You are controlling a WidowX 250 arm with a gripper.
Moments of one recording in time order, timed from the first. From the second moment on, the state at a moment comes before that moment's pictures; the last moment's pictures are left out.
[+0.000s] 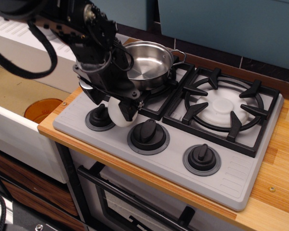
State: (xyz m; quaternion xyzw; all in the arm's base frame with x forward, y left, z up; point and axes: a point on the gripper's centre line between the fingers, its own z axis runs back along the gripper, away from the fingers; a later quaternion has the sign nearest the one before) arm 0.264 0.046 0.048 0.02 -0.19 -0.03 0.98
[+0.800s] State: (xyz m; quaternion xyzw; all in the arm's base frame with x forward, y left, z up) arm 0.271 0.034 0.037 0.01 -0.21 -0.02 0.98
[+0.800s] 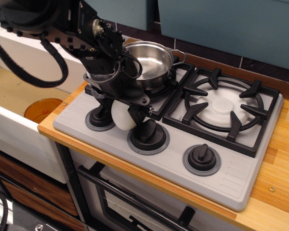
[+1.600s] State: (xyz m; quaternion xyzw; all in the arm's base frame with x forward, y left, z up) arm 0.266 0.045 0.094 0.02 -0.15 -0.02 0.99
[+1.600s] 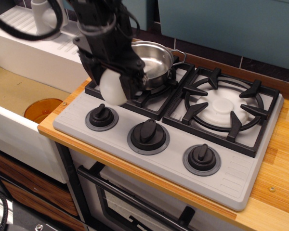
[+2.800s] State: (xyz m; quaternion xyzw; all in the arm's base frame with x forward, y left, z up) arm 0.369 0.055 0.092 0.00 -0.25 -0.02 0.97
